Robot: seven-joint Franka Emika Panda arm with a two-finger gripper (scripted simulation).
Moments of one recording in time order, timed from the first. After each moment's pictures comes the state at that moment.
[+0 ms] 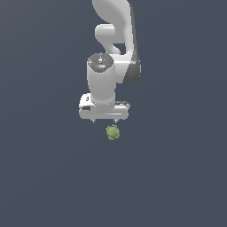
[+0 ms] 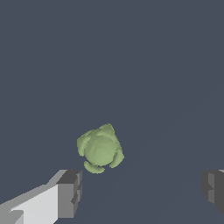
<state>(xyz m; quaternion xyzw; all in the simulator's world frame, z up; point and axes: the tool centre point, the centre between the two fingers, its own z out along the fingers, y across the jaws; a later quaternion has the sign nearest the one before) -0.002 -0.040 0.167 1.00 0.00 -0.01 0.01</state>
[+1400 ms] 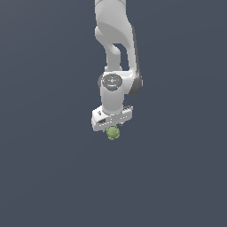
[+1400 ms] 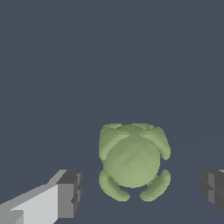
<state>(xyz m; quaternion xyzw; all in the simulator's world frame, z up) -0.018 -0.004 0.090 0.98 0.20 0.00 0.00</state>
